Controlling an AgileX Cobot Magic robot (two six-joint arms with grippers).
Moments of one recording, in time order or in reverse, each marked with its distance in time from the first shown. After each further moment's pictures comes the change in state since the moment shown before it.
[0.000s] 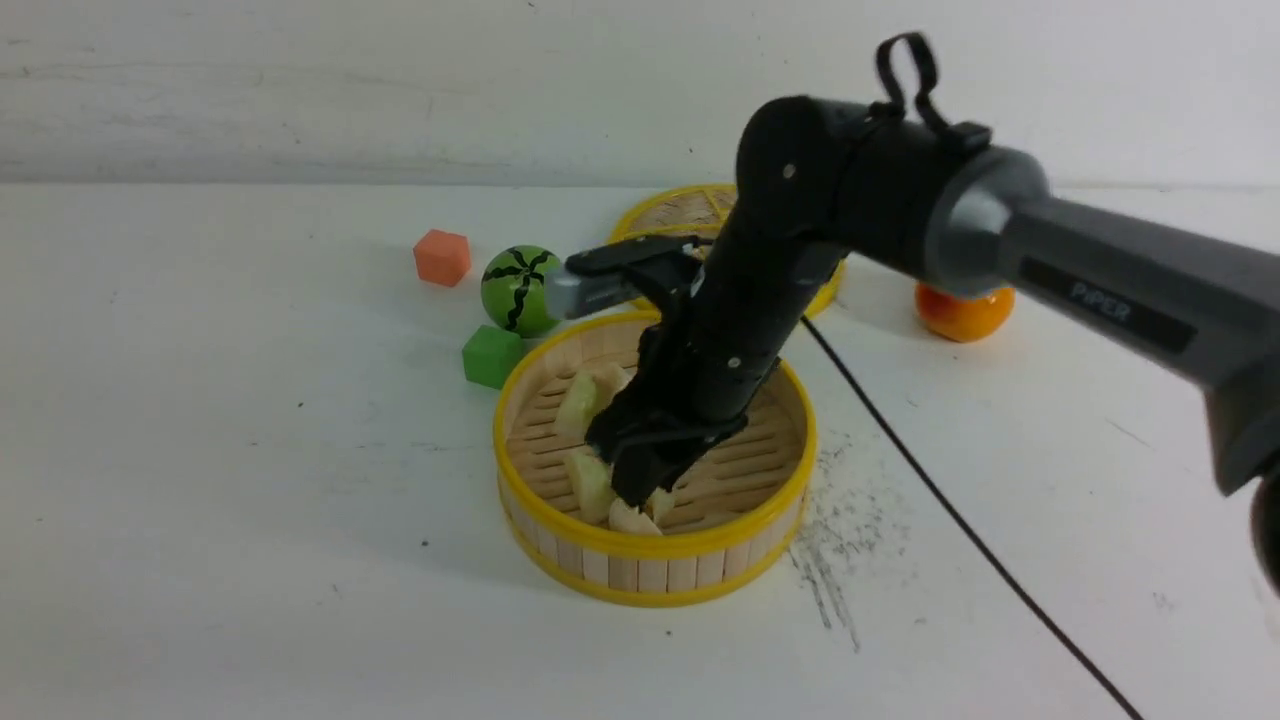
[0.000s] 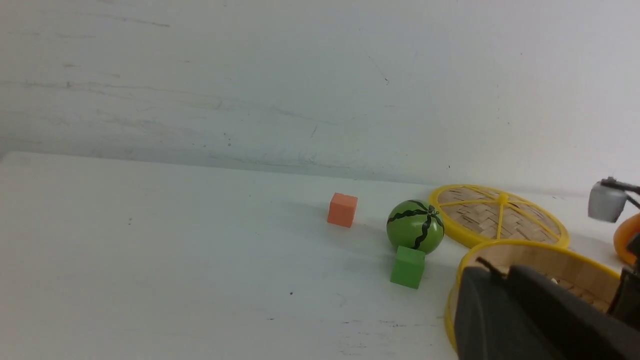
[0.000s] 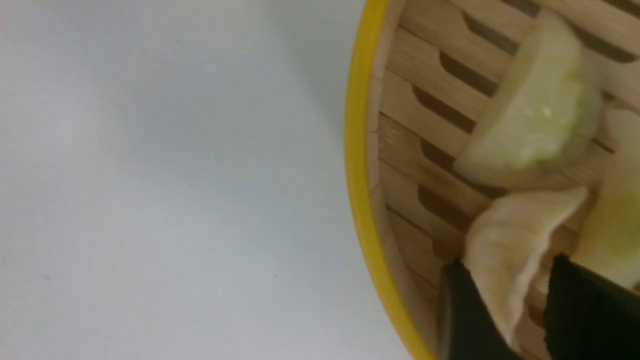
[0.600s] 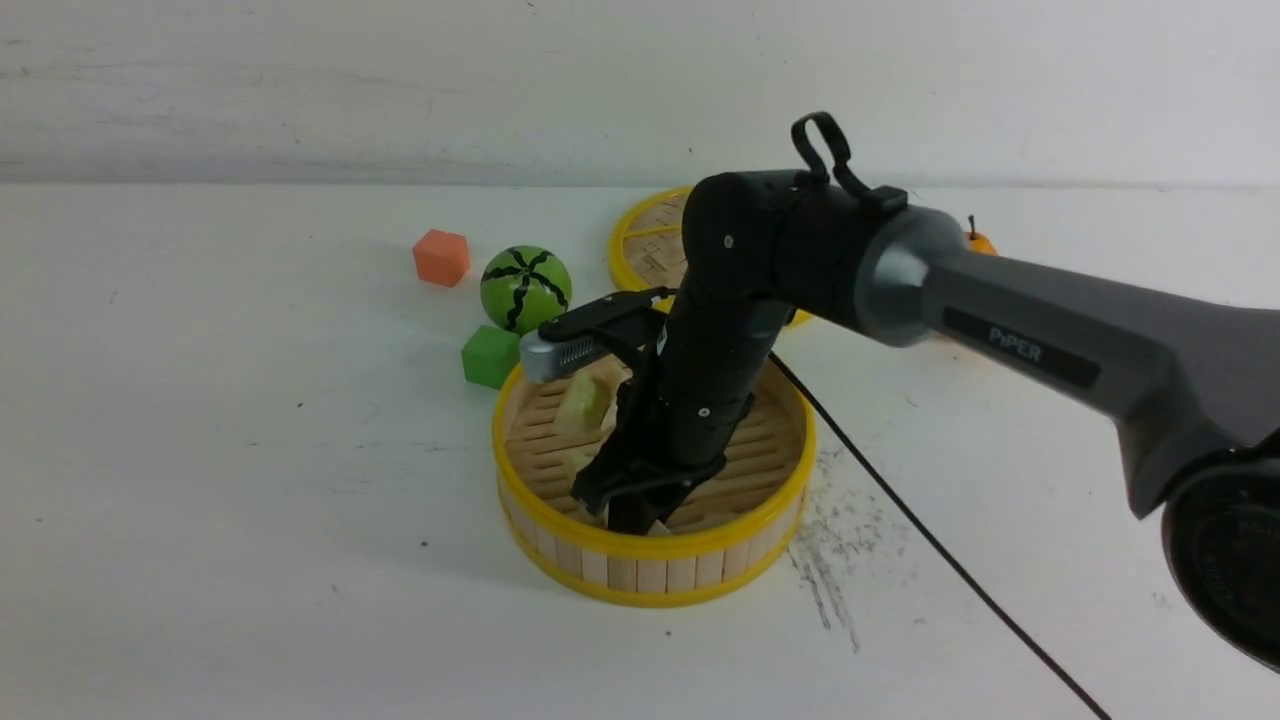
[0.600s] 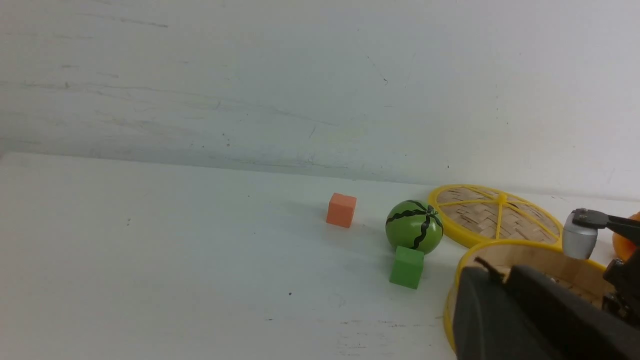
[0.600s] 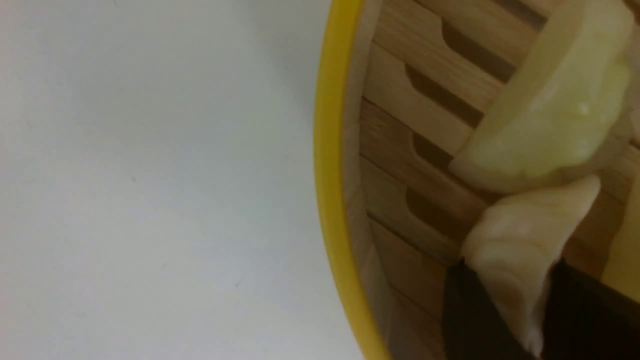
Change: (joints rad) right arm 0.014 0.065 -0.040 -0.049 0.028 0.000; left arm 0.000 0.000 0.001 0.000 -0.002 0.000
